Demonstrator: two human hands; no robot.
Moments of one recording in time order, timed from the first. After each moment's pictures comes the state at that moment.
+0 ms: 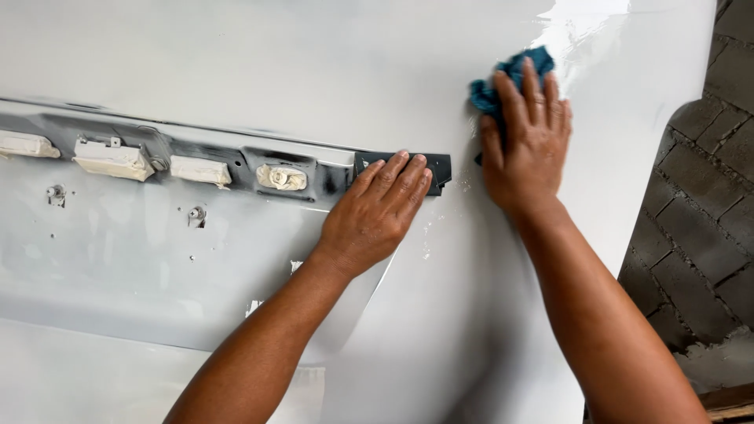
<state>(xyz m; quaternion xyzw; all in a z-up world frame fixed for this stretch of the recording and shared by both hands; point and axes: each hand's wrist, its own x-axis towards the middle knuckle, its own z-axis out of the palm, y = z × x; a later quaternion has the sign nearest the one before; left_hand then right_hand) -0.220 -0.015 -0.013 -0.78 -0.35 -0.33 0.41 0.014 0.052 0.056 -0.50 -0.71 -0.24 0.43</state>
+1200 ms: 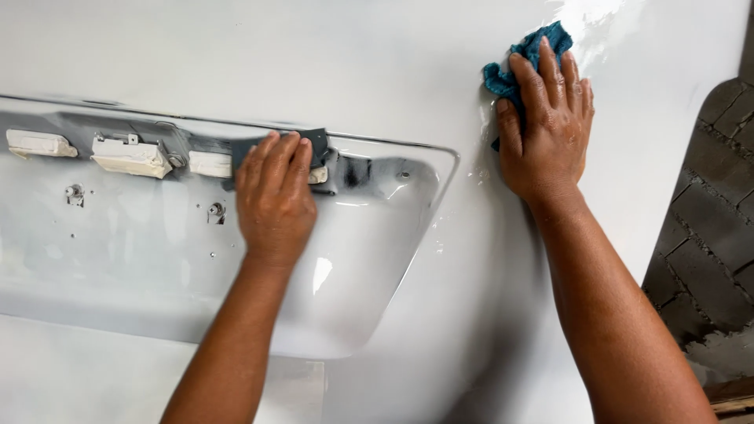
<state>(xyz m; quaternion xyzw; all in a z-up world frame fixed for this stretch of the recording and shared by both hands) -0.338 0.003 -0.050 -0.65 -0.49 -0.42 0.40 -0.004 0.039 0.056 -0.46 -0.73 -0.25 0.45</state>
